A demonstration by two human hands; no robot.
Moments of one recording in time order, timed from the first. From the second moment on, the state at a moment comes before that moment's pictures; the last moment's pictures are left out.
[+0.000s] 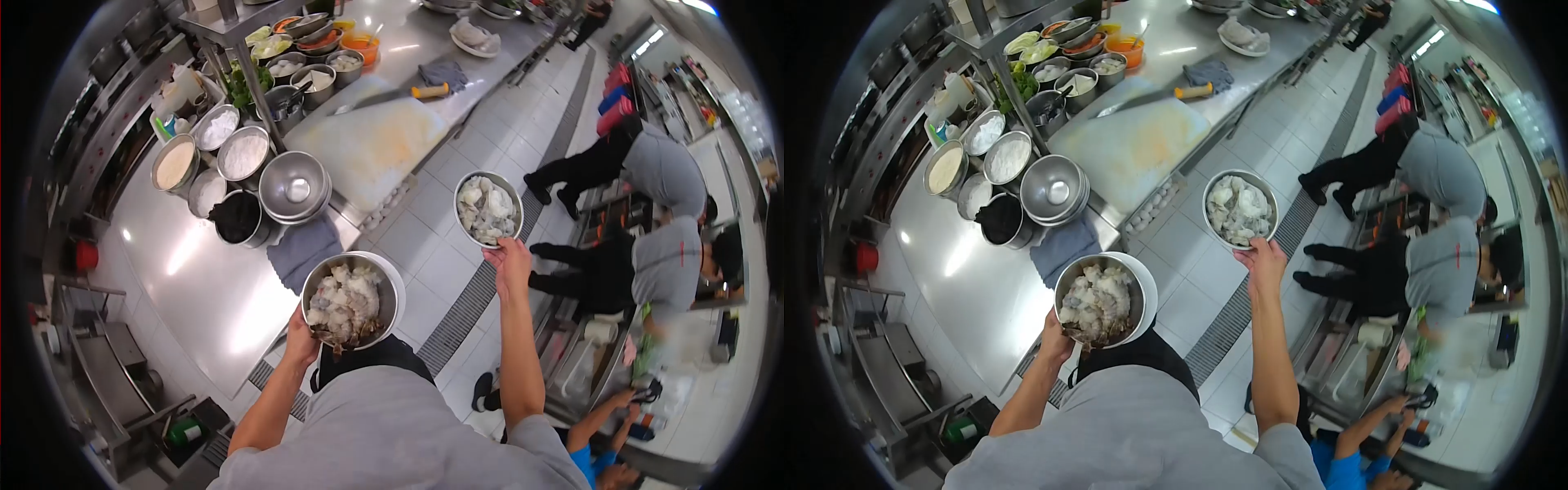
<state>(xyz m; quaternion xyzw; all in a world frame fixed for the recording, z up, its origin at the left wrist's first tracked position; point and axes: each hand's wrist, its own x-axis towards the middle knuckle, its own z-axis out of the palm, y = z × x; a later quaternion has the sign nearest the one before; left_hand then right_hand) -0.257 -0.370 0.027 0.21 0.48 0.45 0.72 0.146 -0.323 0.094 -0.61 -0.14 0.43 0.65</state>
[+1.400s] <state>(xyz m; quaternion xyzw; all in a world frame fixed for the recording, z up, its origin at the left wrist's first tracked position) 0.001 -0.096 -0.014 -0.01 0.55 0.69 0.47 0.180 0.105 0.017 -0.37 -0.62 0.69 0.11</state>
